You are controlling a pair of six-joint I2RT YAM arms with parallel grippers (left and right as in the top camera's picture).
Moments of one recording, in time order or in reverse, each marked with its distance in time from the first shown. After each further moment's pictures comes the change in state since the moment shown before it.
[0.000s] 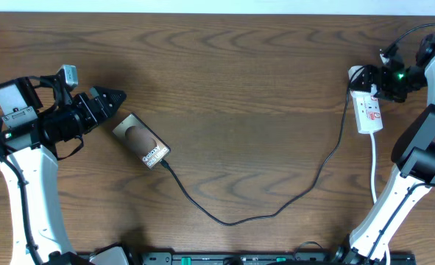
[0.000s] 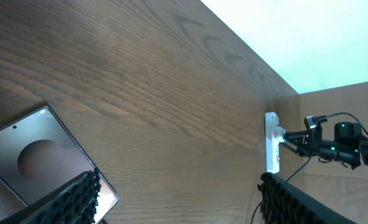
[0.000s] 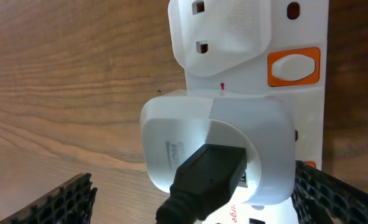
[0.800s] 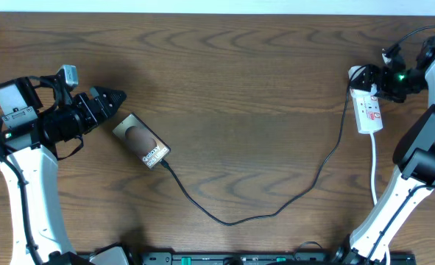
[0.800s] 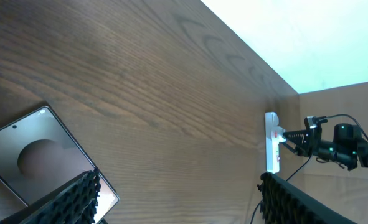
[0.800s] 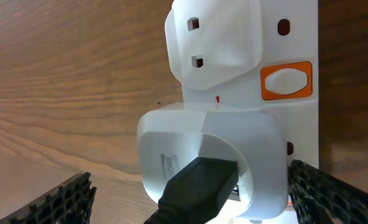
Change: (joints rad) left arm 0.000 0.000 0.000 -0.001 0.000 0.000; right arm -0.007 -0.021 -0.075 0.092 -0.040 0.022
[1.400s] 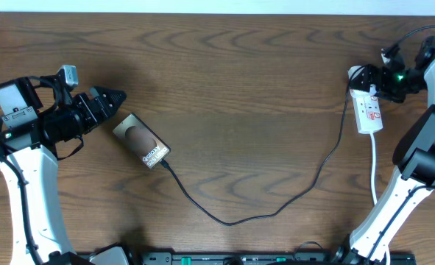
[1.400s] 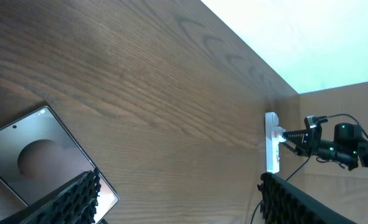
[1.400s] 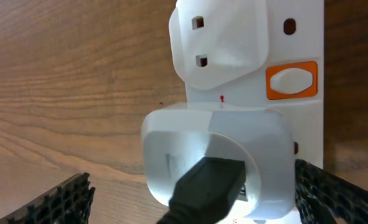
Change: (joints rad) left arm 0.000 0.000 0.000 0.000 0.000 0.000; right arm 0.008 -0.009 0.000 -0.010 0.018 0.001
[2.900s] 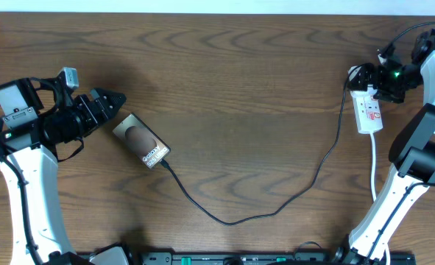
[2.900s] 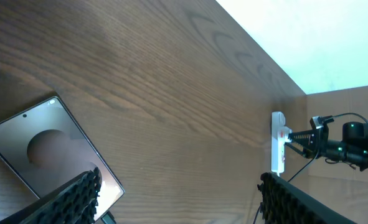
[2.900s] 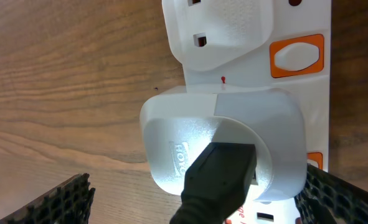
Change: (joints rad) left arm 0.000 0.000 0.000 -0.031 -0.031 0.000; right arm 0.024 0.027 0.081 -0.095 0.072 0.040
